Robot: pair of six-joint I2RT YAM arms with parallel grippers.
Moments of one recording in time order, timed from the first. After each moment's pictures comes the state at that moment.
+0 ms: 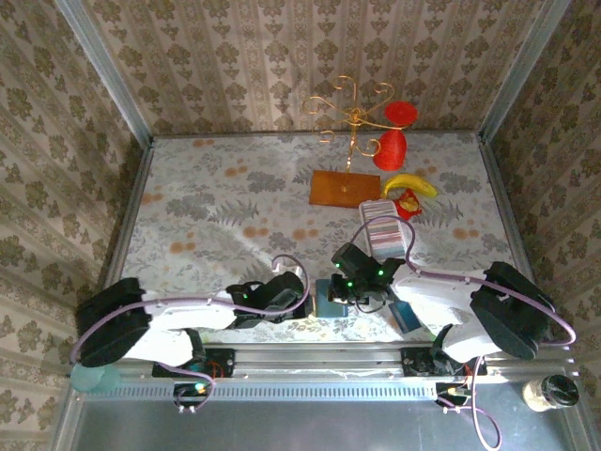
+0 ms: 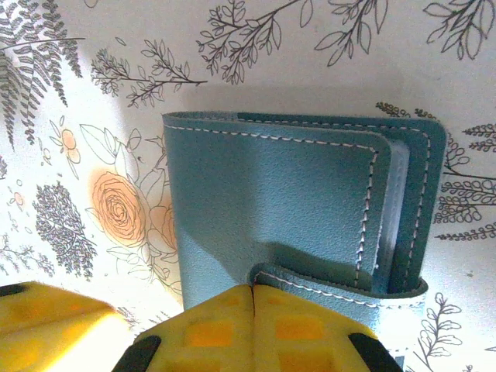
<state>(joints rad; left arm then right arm) -1.22 1.25 0.49 -0.07 -0.05 -1.08 0.86 1.41 0.64 -0.29 -0.17 0.97</state>
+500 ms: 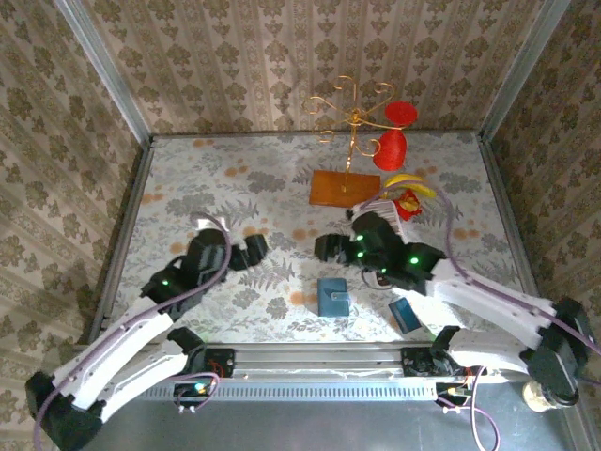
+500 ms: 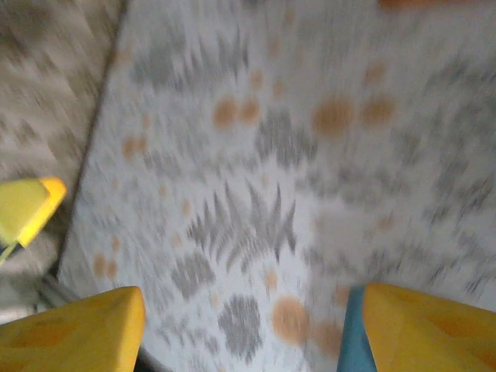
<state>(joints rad) -0.63 0.74 0.67 -0.52 -0.19 -0.66 0.78 1.08 0.85 -0.35 0.05 0.79</state>
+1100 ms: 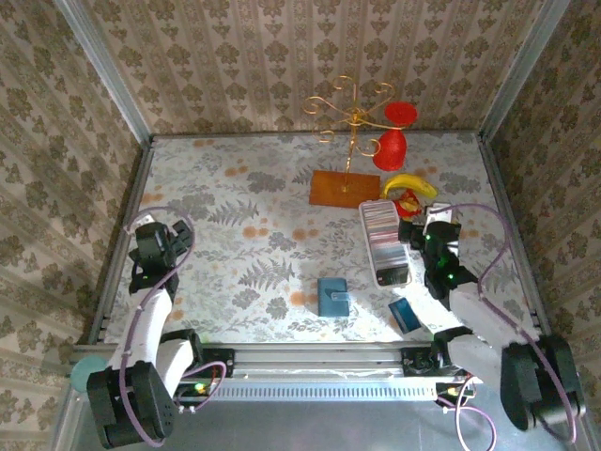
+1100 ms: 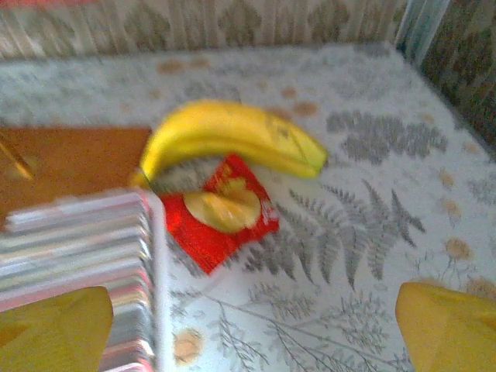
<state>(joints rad) 0.11 0.89 0.42 -0.08 -0.21 -0.31 0.16 1.03 0.33 0.26 0.32 0.11</state>
